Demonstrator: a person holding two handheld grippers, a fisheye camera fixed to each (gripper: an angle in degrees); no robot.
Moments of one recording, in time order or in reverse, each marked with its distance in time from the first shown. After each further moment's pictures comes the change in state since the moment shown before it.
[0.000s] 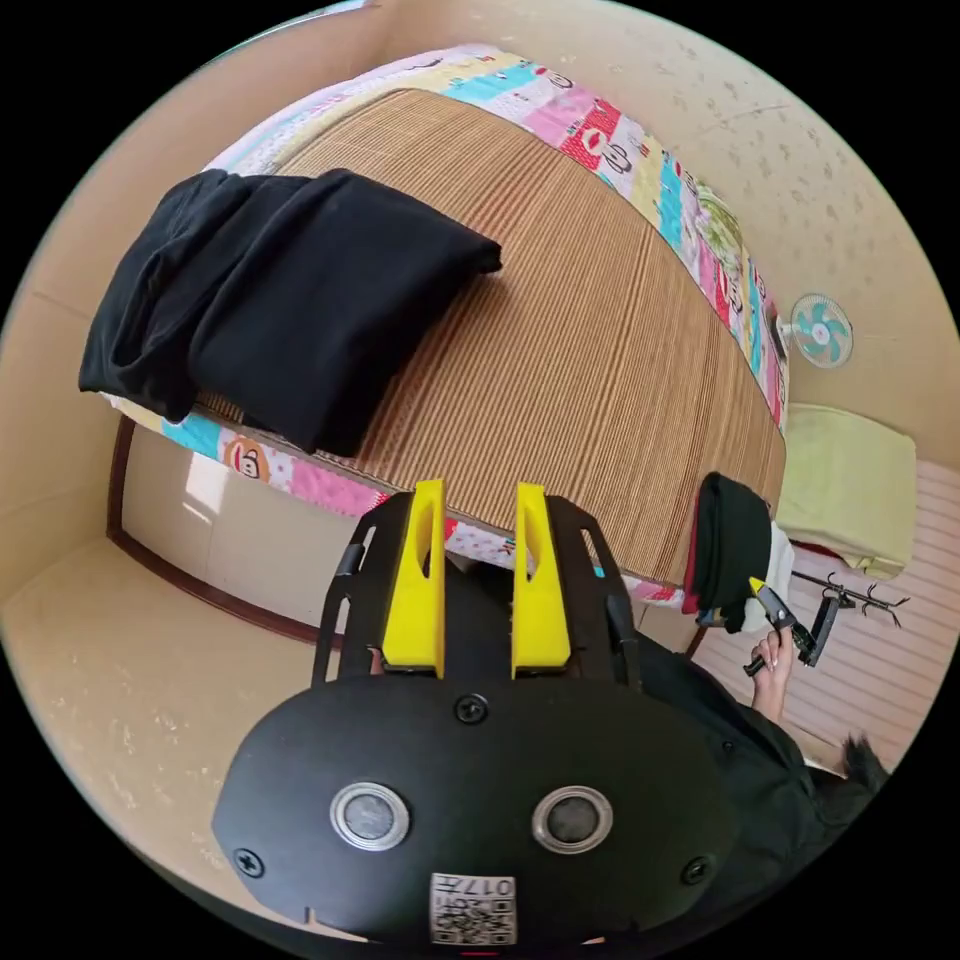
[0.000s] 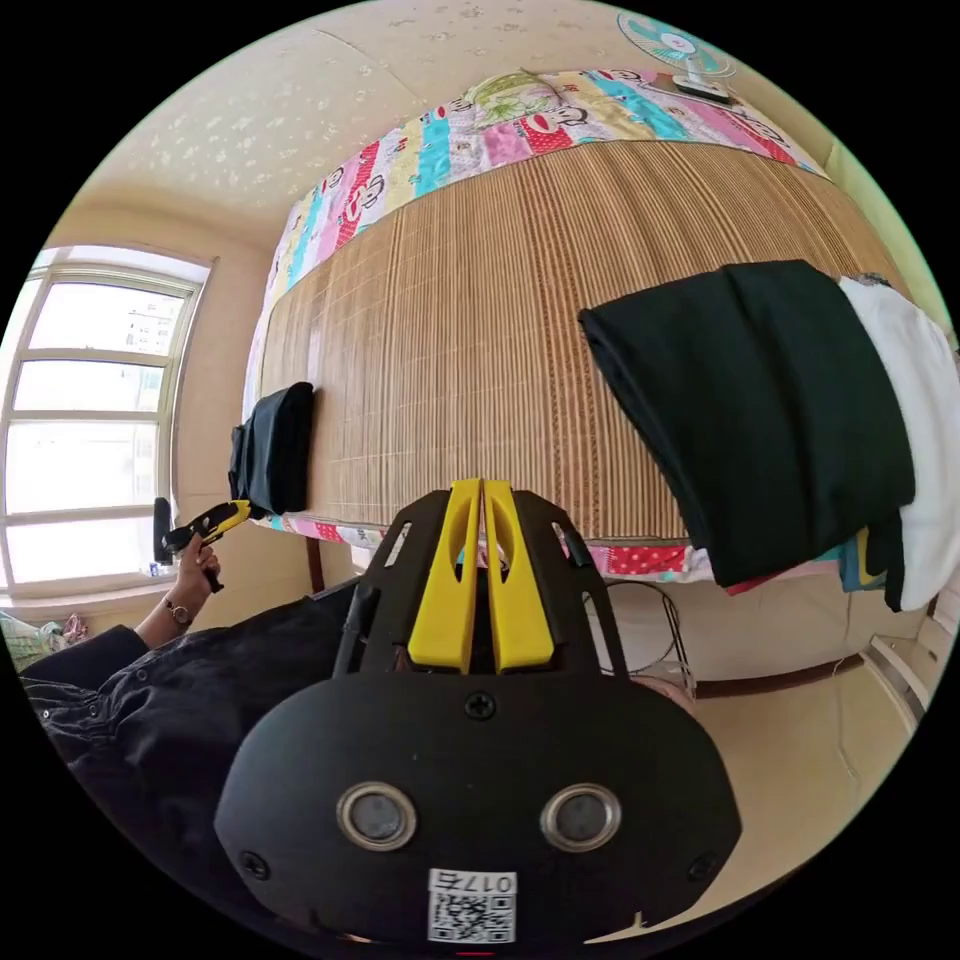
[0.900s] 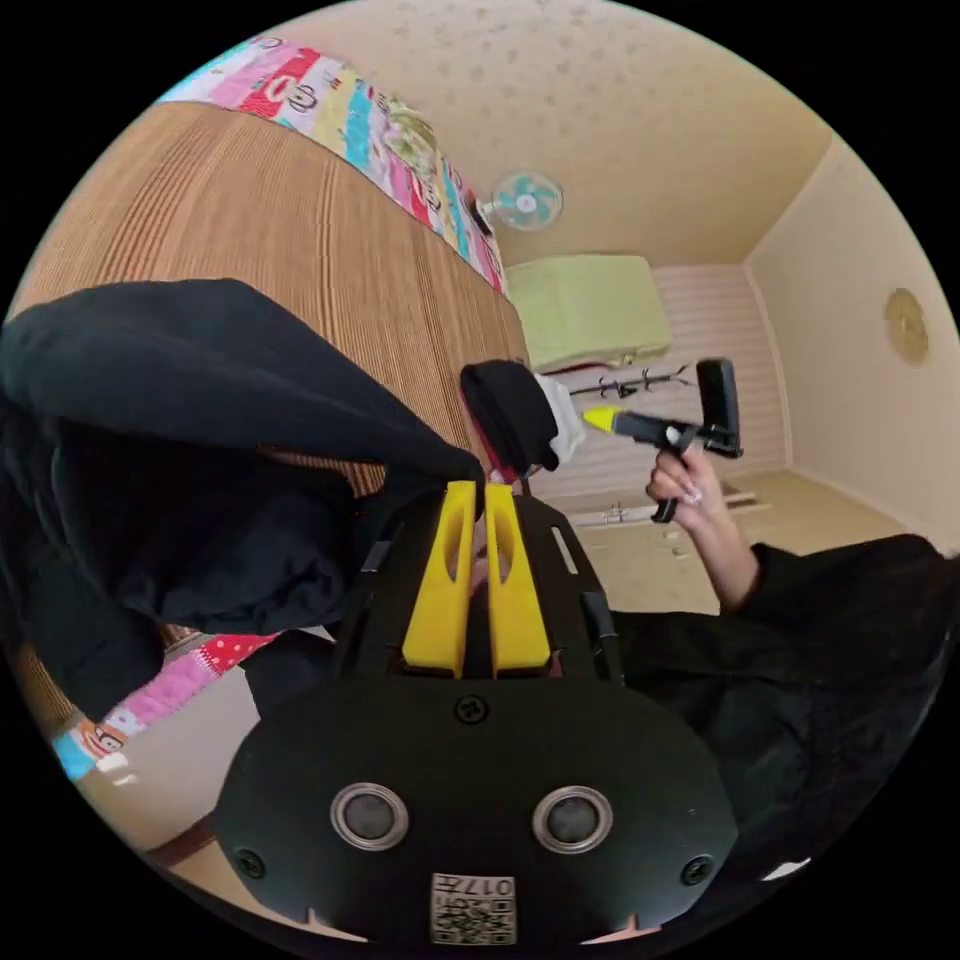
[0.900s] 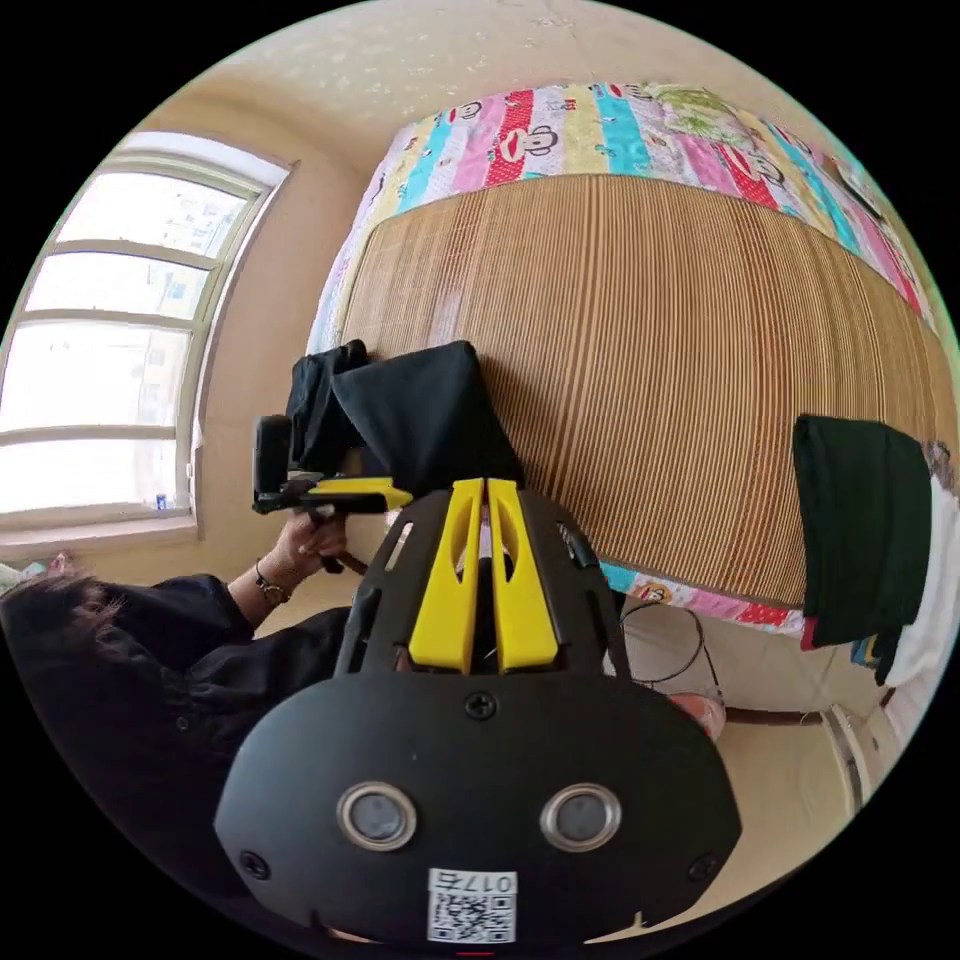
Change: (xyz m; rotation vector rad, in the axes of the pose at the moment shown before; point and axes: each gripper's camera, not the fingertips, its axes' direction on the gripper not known) left arm 0.129 0.092 -0.063 -0.374 0.642 0.776; right arm -0.247 -0.045 0.084 -0.146 0.036 -0.241
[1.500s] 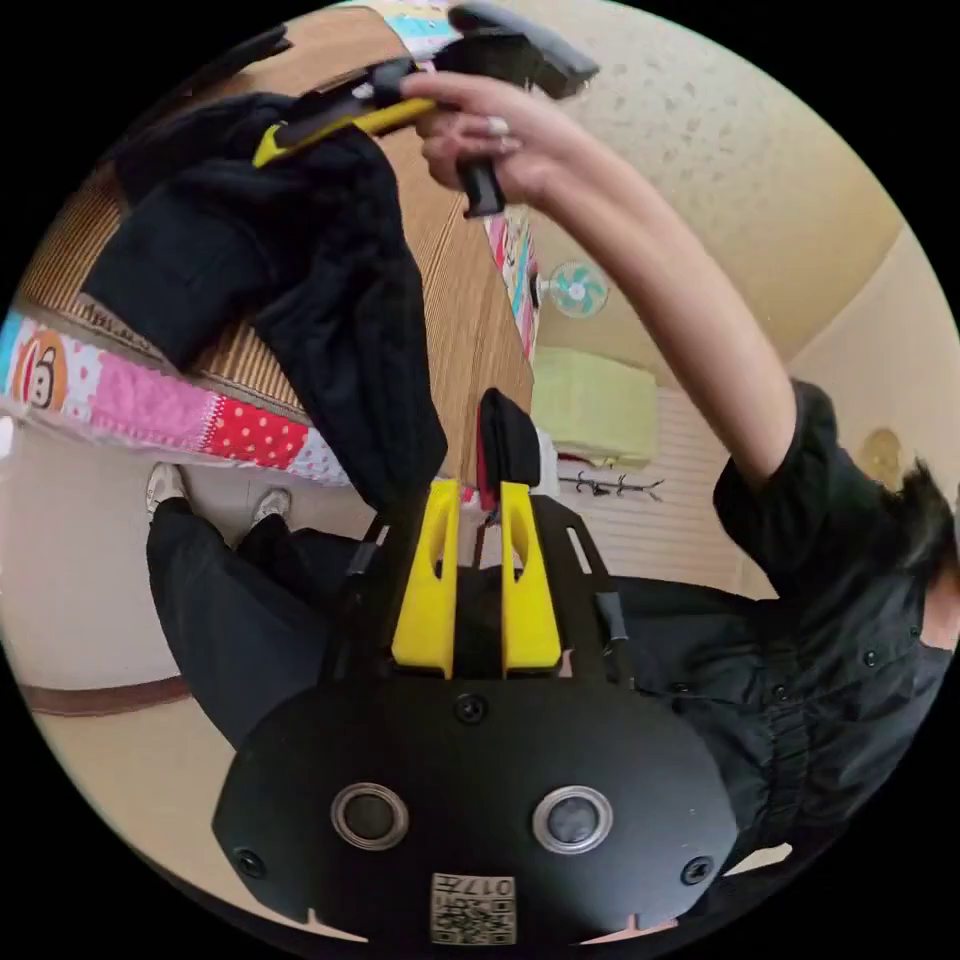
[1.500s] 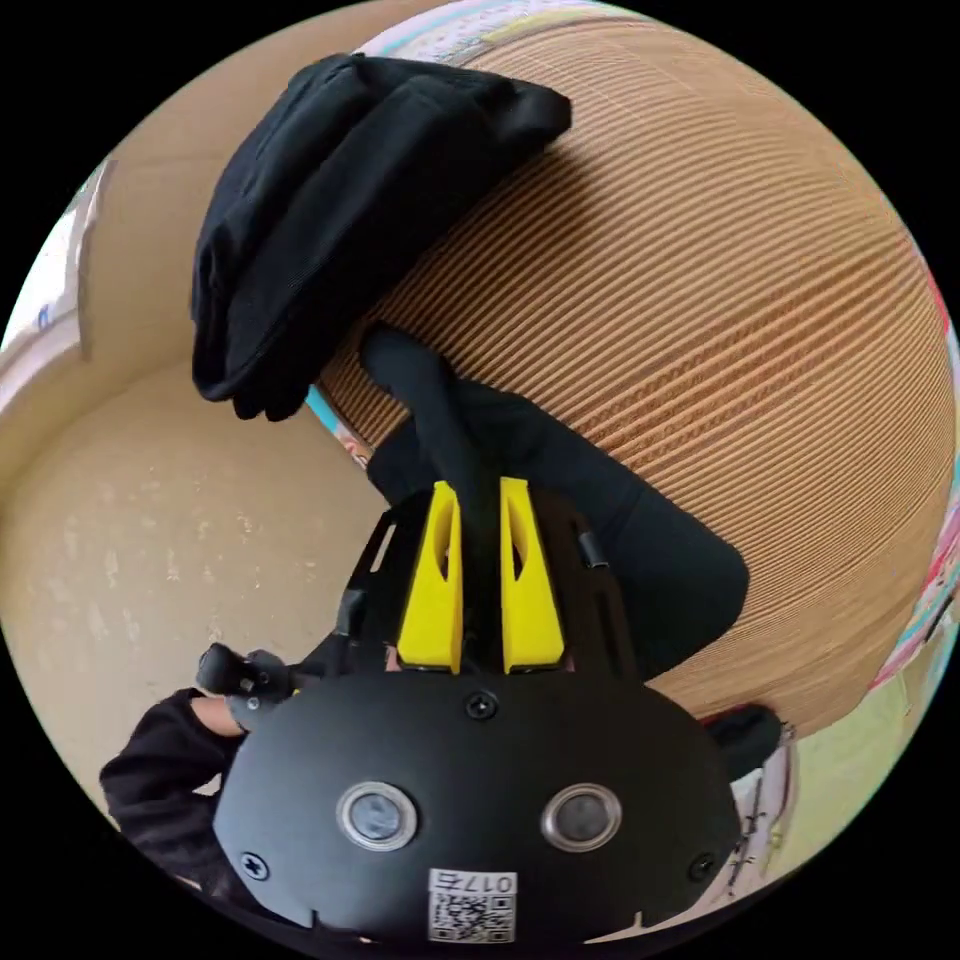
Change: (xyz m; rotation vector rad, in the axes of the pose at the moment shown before) left arm 0.005 0.225 -0.117 0.643 0.300 -0.433; right arm -0.164 -0.209 0.318 -0.701 0.052 -0.288
